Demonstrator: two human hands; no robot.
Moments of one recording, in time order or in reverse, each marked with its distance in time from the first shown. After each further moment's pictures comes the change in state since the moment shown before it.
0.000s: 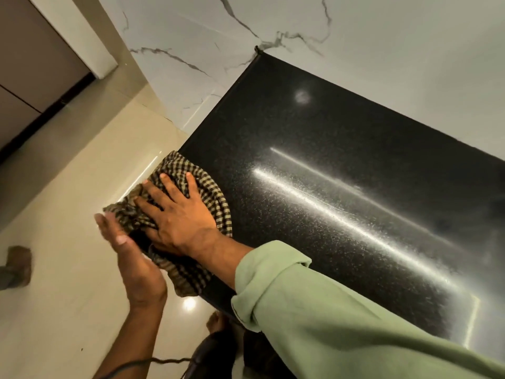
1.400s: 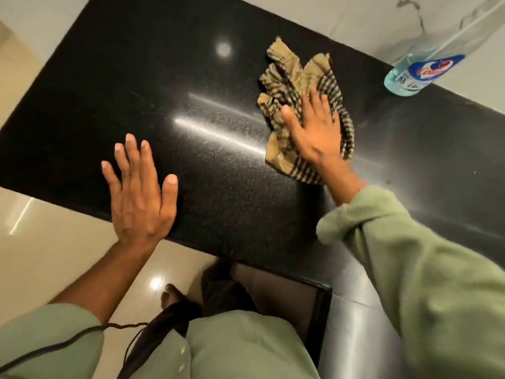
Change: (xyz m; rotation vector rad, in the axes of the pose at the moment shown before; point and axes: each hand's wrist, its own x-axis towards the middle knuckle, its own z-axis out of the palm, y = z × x) left_hand -0.128 0.023 0.074 0.959 -0.608 0.542; right_hand -0.352 0.213 0.007 0.295 0.301 1.073
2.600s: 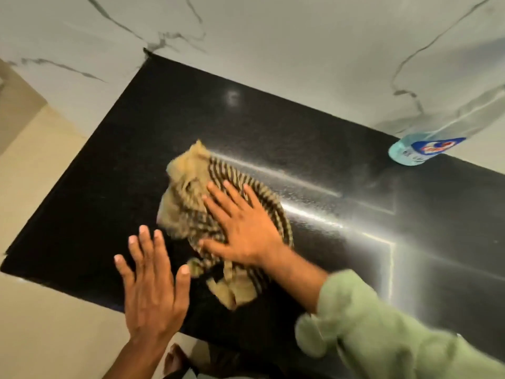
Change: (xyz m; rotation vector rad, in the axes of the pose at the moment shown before) left_hand 0.003 -0.002 0.000 0.066 -0.086 -0.073; right_hand -0.024 -0.120 0.056 -0.290 -0.137 -0.674
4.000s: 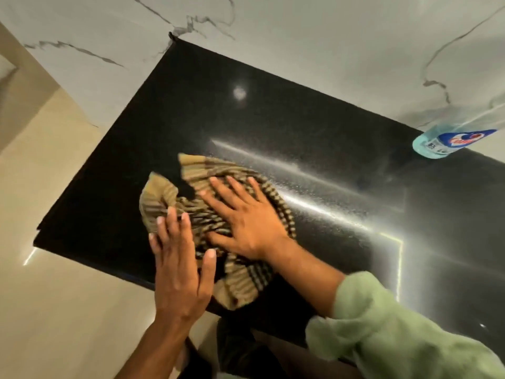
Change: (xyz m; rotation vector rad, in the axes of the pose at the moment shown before) left_hand -0.003 -0.013 -0.002 -0.296 0.142 0.115; right_hand 0.014 -0.042 0.008 0.021 -0.014 -0.050
